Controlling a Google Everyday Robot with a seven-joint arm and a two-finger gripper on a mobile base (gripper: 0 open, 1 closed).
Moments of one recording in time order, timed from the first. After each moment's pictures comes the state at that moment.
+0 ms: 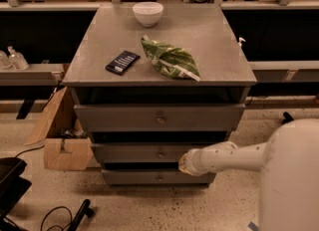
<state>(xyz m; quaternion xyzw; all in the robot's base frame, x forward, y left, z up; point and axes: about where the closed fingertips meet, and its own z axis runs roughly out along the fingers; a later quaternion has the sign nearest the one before) 0.597 -0.113 0.407 -0.69 0.67 -0.01 0.27</state>
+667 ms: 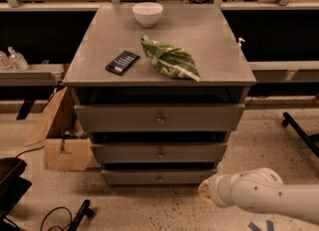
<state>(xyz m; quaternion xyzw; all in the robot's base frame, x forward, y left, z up) 0.463 -0.160 0.472 -0.75 0.61 -0.04 0.25</state>
